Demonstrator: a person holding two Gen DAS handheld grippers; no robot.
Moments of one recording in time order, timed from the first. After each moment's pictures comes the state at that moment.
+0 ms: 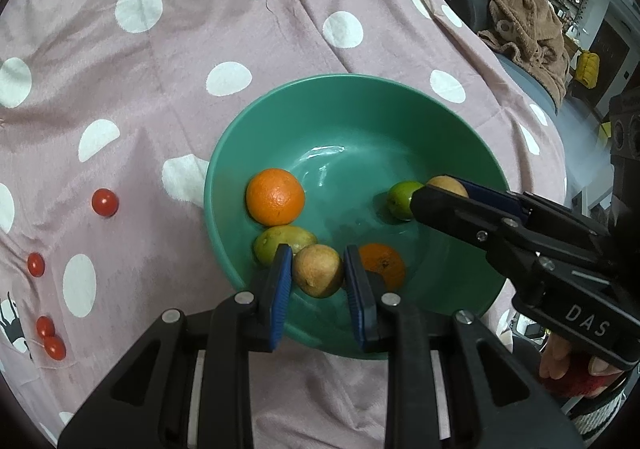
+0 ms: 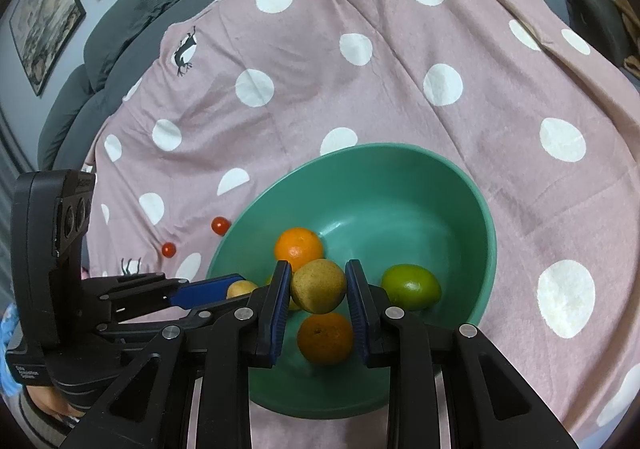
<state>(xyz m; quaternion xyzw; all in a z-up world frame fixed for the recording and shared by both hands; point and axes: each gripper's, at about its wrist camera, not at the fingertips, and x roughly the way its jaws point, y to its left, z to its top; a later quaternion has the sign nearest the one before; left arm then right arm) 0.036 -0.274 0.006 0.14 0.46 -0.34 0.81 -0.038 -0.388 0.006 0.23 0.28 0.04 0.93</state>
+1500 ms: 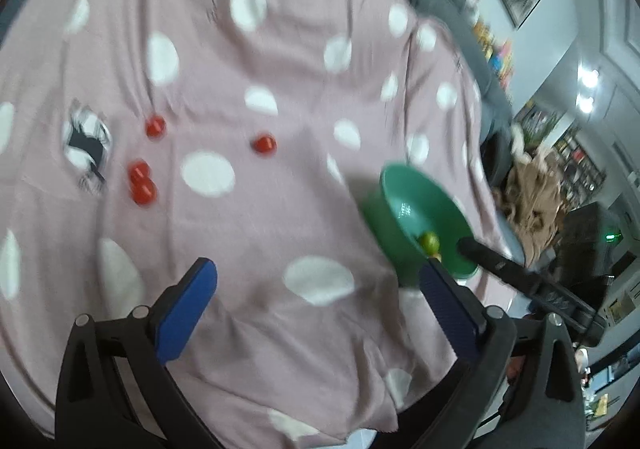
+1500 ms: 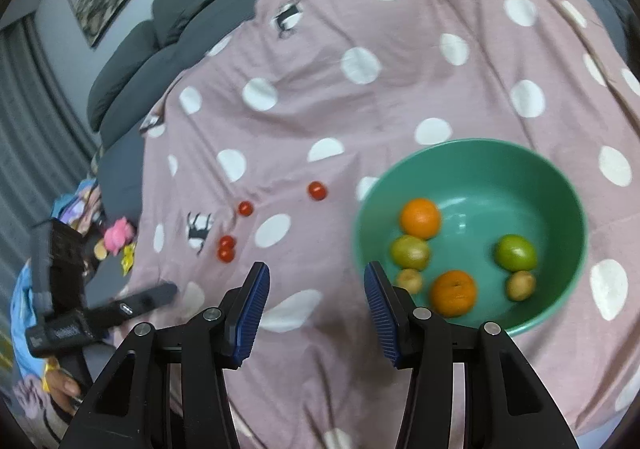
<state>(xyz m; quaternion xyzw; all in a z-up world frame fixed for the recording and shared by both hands) -0.036 -0.039 0.043 -0.16 0.38 -0.27 0.87 -0.067 -0.295 0.044 0.18 0.30 0.14 0.93</state>
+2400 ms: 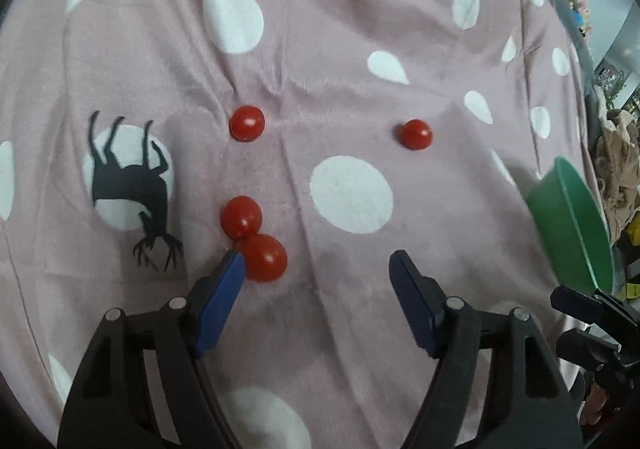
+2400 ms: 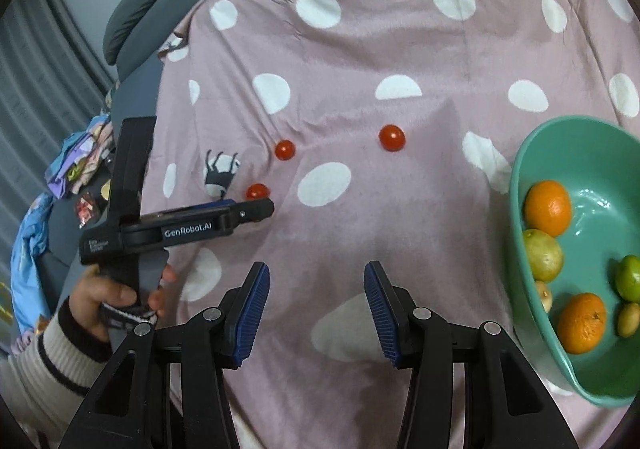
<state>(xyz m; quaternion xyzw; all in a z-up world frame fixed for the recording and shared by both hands) 0.110 -0.011 -0.039 -0.05 0.49 -0.16 0.85 0.008 -0.215 0.007 0.13 0.38 0.21 0.89</state>
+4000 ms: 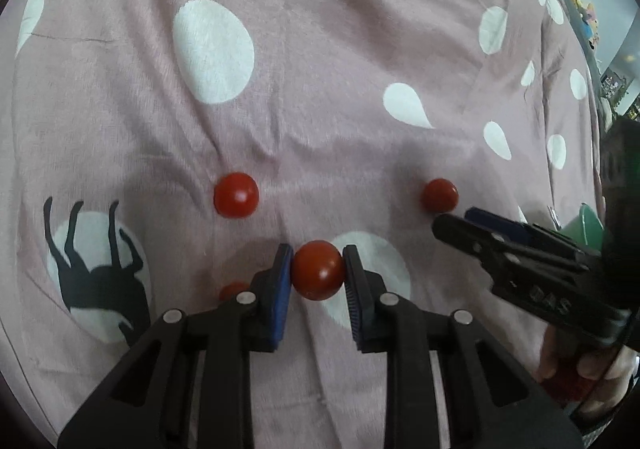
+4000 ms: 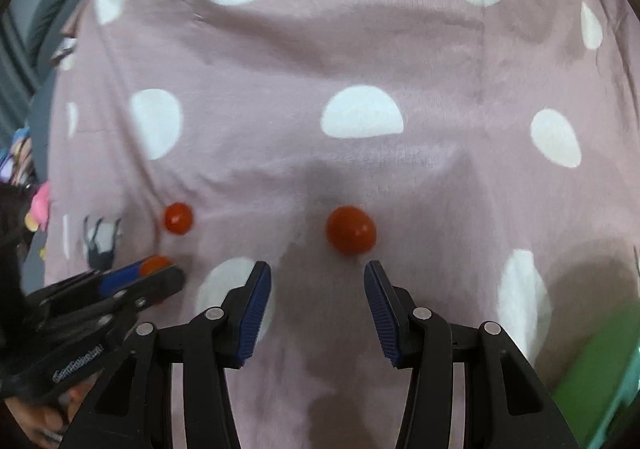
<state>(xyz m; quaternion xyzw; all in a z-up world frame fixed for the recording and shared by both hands) 0.159 -0.016 -0.037 -0.06 0.47 -0.16 0.87 0.174 -0.197 -0.013 0.09 0.42 0.11 0.90</state>
